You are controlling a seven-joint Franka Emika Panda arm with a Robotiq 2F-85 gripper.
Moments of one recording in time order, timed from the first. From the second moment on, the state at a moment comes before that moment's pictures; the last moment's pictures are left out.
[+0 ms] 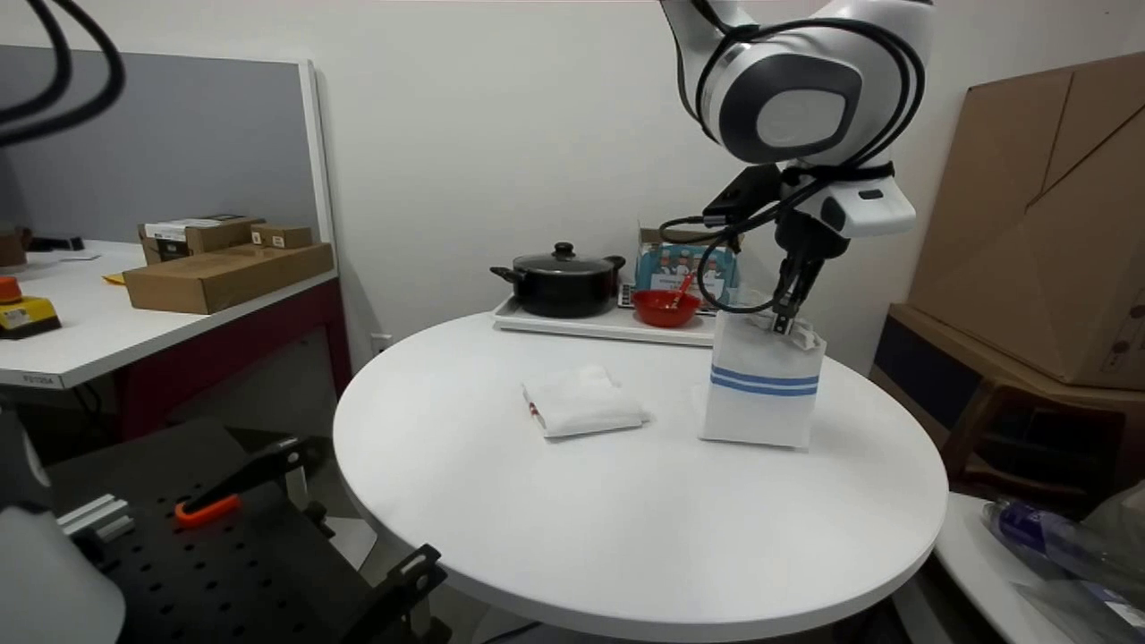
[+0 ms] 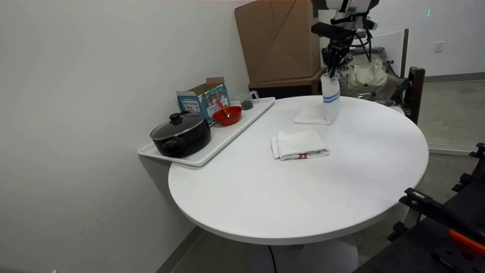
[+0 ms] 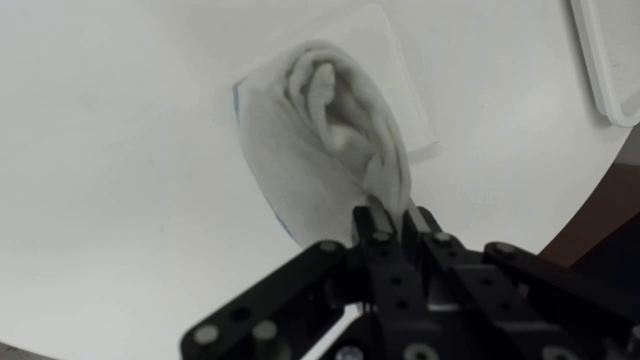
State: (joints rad) arm -0.19 0.59 -0.16 -1.81 0.61 2.58 0.68
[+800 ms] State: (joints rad) arm -0.18 0.80 -0.13 -1.51 0.52 2.55 0.78
